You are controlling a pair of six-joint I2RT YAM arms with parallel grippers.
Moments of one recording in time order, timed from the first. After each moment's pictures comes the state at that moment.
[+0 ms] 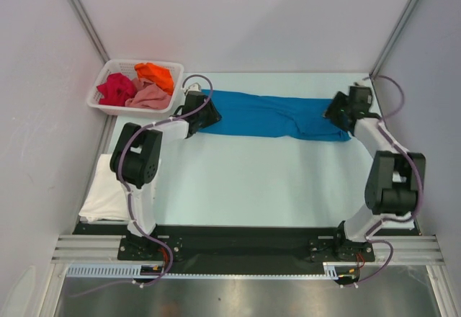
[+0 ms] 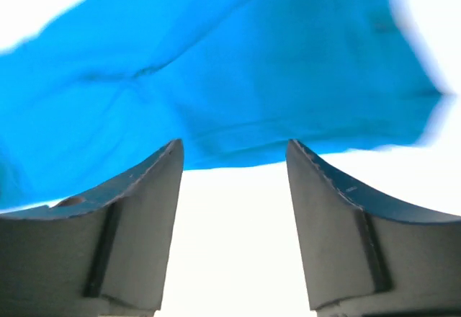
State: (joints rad) left arm -0.34 2.01 1.25 0.11 -0.01 -0.66; right arm -0.05 1.66 1.16 -0.22 -0.04 0.50
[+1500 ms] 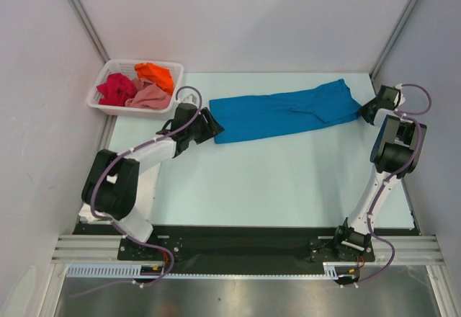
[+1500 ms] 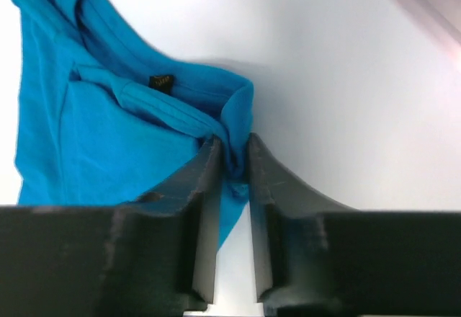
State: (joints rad) left arm -0.37 1.67 0.96 0.09 0.11 -0.76; right arm -0.37 2.15 1.44 0.04 -0.01 0.62
